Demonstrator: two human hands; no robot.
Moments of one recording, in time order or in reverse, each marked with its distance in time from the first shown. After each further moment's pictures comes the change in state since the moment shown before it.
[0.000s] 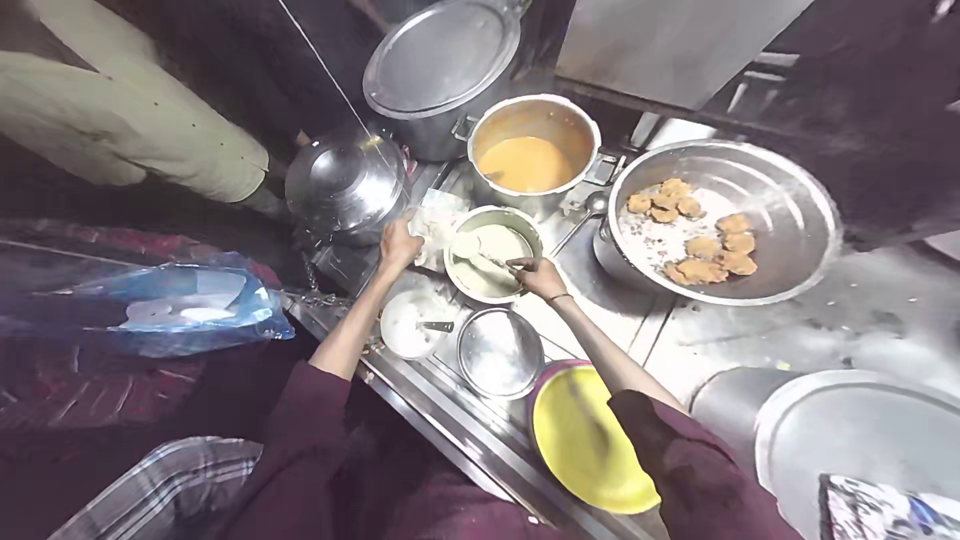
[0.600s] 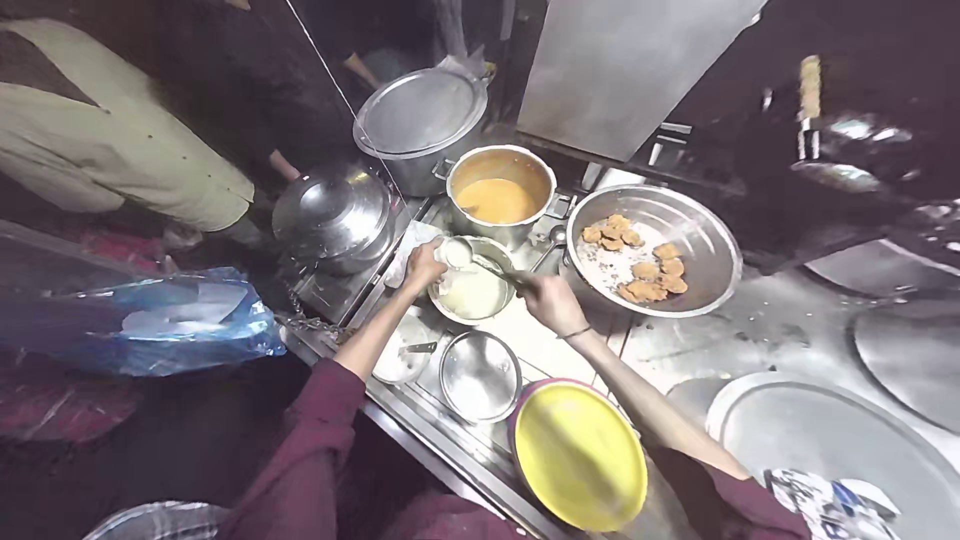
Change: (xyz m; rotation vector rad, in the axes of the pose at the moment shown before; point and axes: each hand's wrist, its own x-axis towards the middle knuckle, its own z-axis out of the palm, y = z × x) left_hand 0.008 0.037 0.060 -0.172 -0.176 0.123; right_hand -0.113 -0.072 -0.061 -0.534 0.321 -0.459
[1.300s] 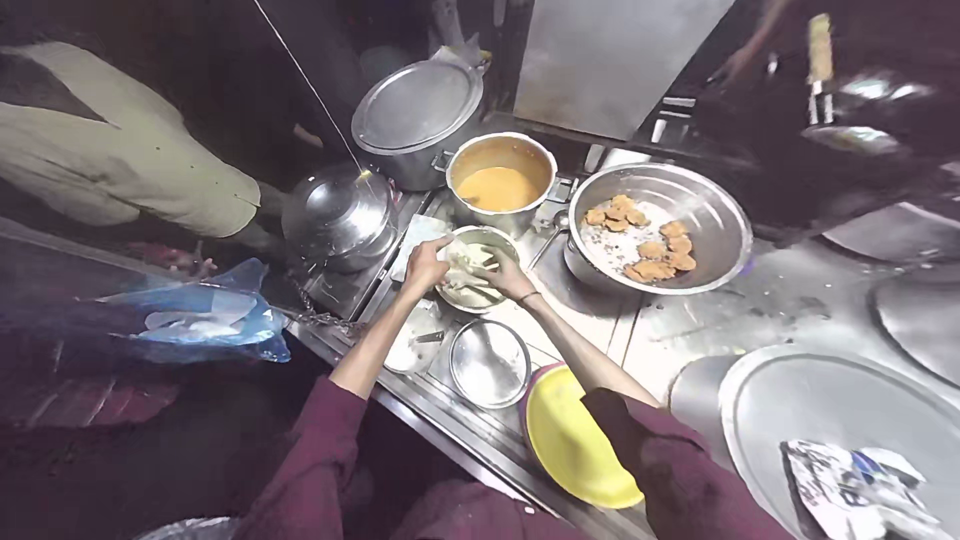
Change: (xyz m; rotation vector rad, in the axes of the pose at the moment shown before) left_hand -0.049 0.023 -0.013 0.010 -0.038 0.012; right_hand 0.050 -0.001 0.086 0.509 -0.150 0.257
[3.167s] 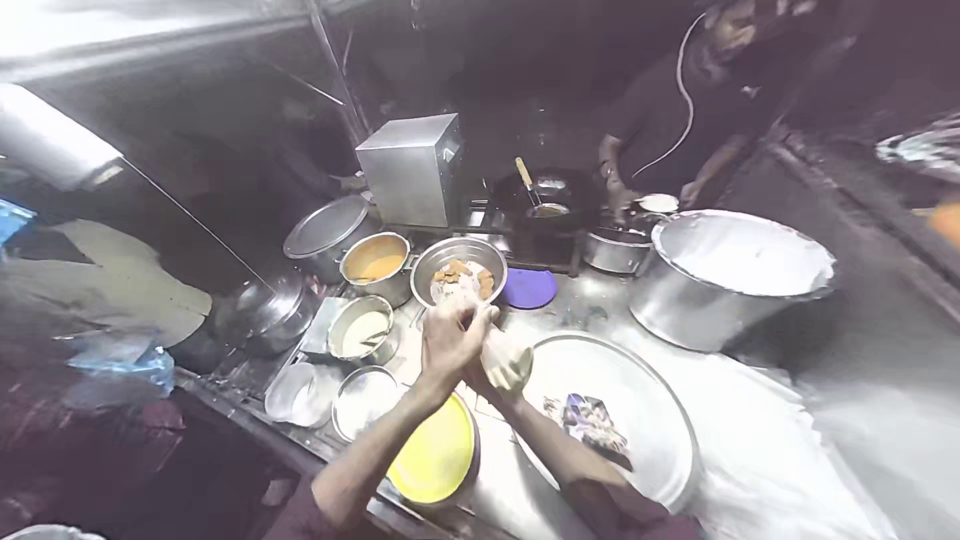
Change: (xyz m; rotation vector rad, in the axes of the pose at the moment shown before) left_hand -0.318 0.366 0.294 -0.025 0.313 0.804; right_hand -0.349 0.142 -0.201 0.444 0.498 -0.704
